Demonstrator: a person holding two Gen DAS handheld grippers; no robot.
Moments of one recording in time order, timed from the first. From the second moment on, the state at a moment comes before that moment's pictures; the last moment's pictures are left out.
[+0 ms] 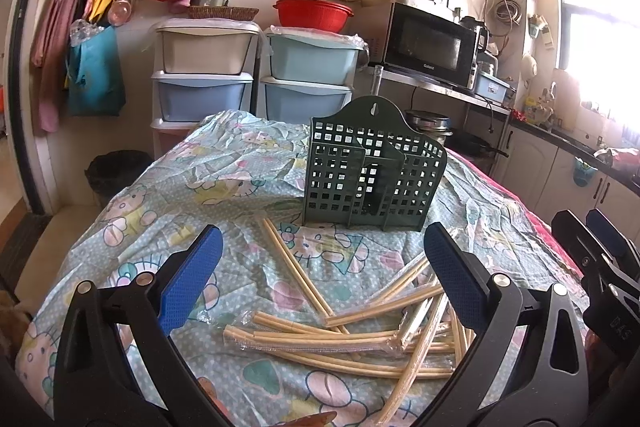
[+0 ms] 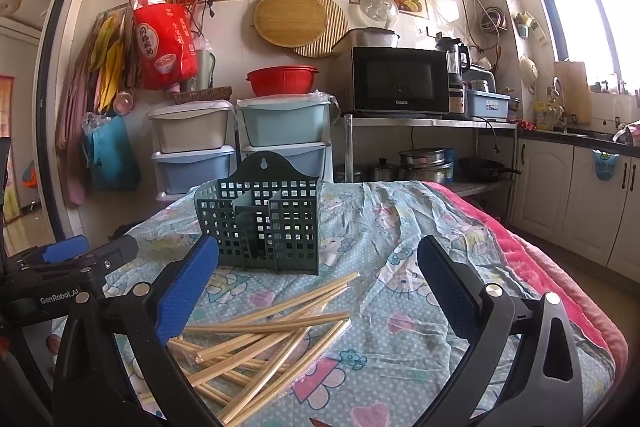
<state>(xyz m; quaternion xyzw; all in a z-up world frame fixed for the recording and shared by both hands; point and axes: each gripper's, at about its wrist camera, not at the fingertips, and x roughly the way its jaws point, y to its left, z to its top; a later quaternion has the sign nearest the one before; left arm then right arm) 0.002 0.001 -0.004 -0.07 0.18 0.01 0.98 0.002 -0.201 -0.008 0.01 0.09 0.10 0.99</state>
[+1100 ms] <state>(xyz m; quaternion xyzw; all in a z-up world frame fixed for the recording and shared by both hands) 0.078 0.064 -0.007 -0.13 0.30 0.00 0.94 0.072 -0.209 -0.018 0.06 0.23 0.13 0.96</state>
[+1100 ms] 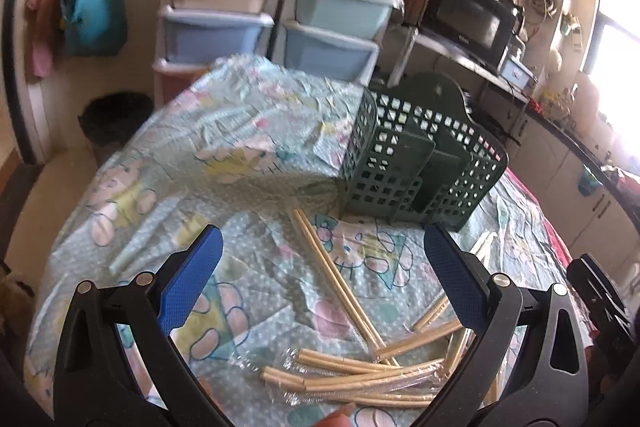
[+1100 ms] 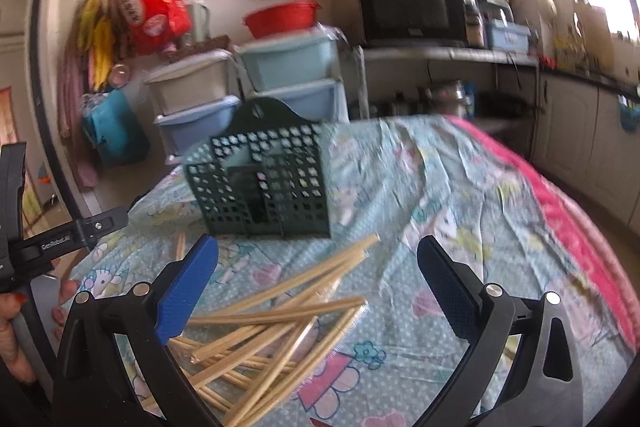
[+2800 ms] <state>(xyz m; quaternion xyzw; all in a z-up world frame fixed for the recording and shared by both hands) 0.189 0.128 -0.074 -0.21 0.44 -0.04 0.87 0.117 -0.228 -0.036 0.13 0.33 0.19 0.91</state>
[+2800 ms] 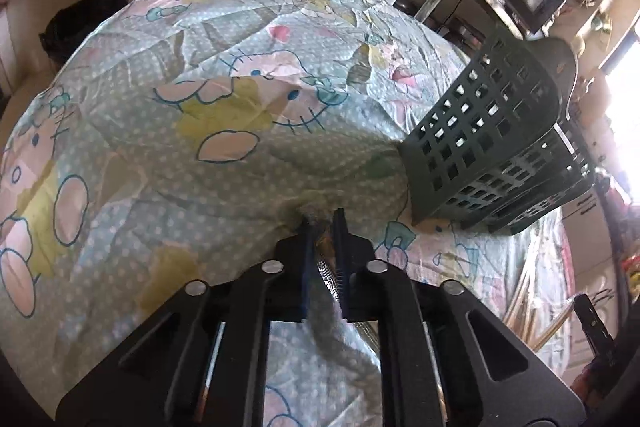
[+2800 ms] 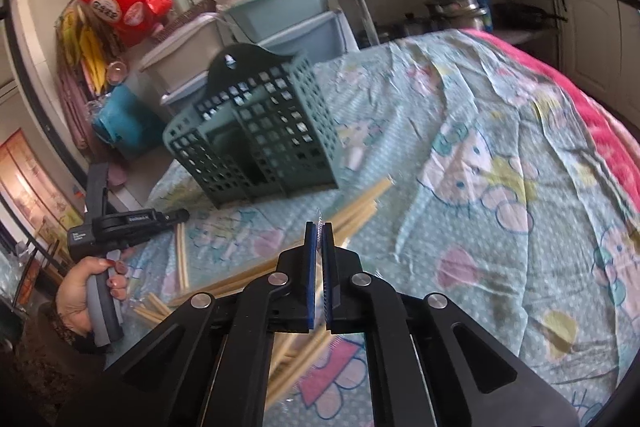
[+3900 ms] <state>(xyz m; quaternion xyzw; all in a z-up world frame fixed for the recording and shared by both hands) 0.128 0.061 0.122 -0.17 0.23 -0.19 0.94 0.098 -0.204 0.104 0.10 0.16 0.31 0.93</state>
